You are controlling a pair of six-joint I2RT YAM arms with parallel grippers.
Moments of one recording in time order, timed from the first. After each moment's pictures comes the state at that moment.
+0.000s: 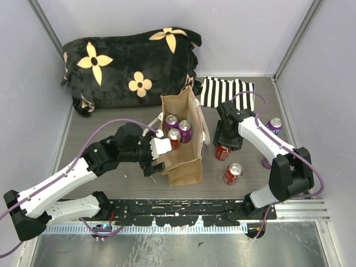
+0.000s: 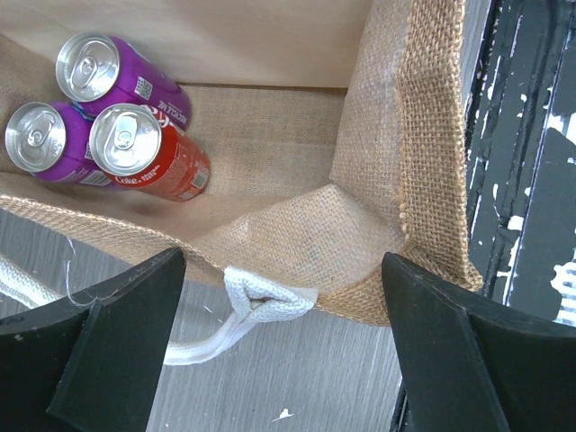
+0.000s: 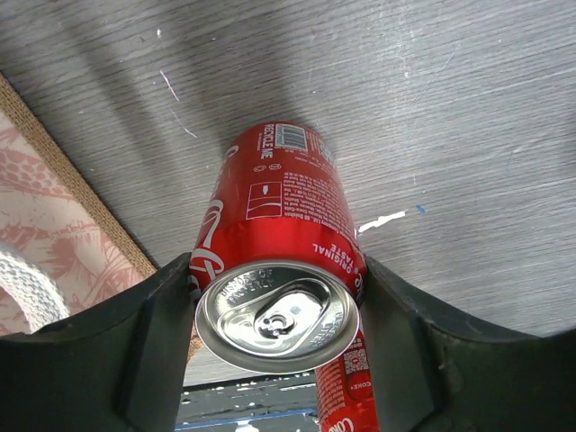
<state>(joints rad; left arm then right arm) -0.92 0.99 0.99 -0.66 0.25 0.41 0.36 1.48 1.11 -0.95 0.17 0.61</state>
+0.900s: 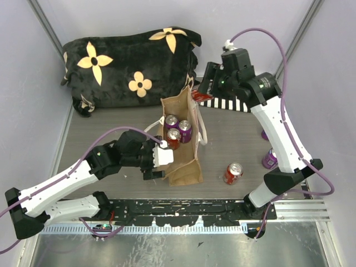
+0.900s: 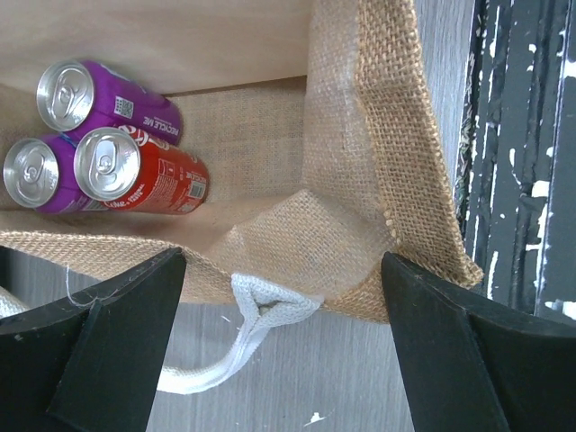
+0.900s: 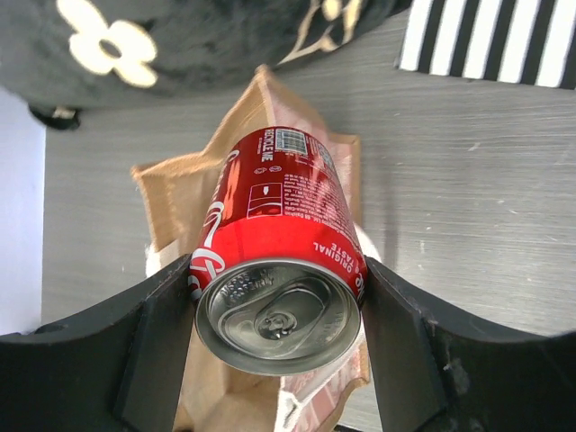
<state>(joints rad) -0.97 0.98 0.95 -0.65 0.24 0.52 0.47 1.56 2.05 -1.12 0.11 0.56</state>
